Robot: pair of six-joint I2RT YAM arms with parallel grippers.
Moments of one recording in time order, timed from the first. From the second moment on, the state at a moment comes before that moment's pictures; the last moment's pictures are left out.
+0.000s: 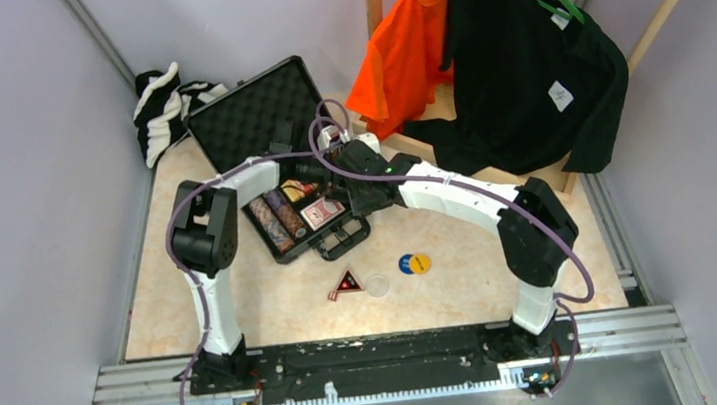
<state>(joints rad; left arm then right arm) -0.38 2.07 1.40 -0.25 1.07 -0.40 0.84 1.77 1.41 -0.61 0.26 0.55</state>
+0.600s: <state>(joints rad) -0.35 2.05 1.41 -0.22 1.08 -0.46 0.84 1.80 1.47 -0.63 0.27 0.54</state>
